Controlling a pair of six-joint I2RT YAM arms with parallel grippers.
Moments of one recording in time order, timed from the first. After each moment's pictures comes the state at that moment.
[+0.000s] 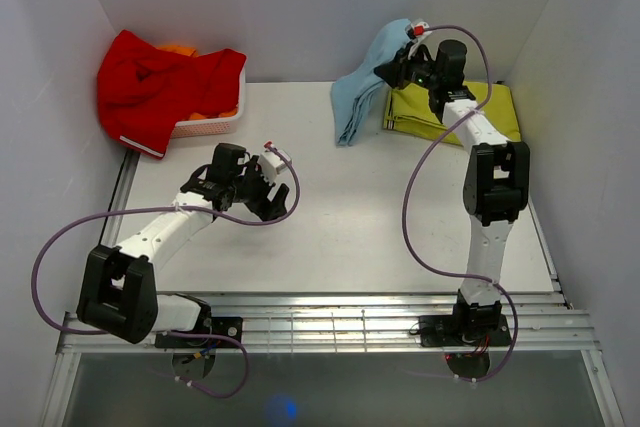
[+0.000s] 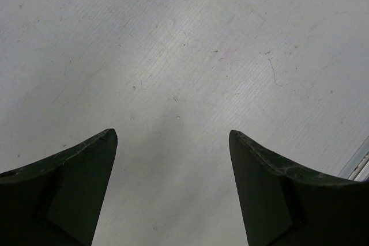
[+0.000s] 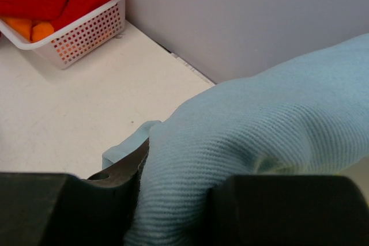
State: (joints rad) left arm -0.36 1.32 0.85 -0.33 0.46 0.36; right arm 0.14 2.14 1.80 0.27 -0.75 0.01
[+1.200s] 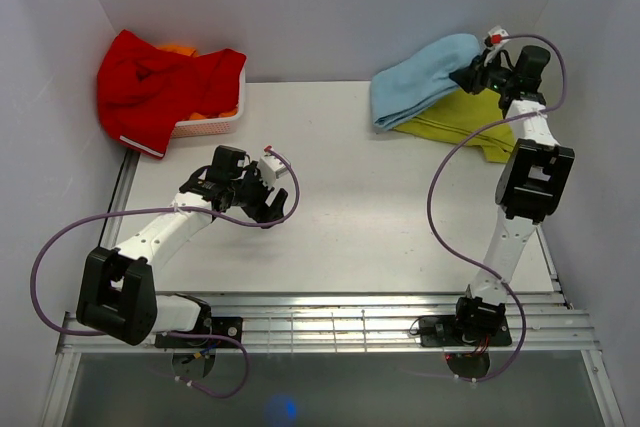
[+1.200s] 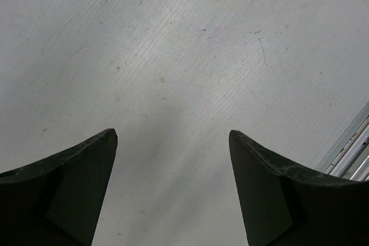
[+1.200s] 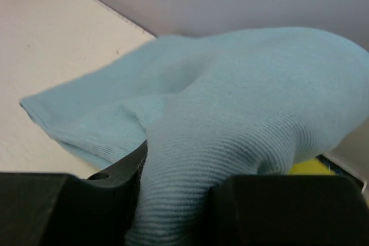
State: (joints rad) left arm -0.36 1.31 0.85 -0.43 0.46 0.37; right arm -0.21 2.22 1.92 0.09 -0.97 -0.25
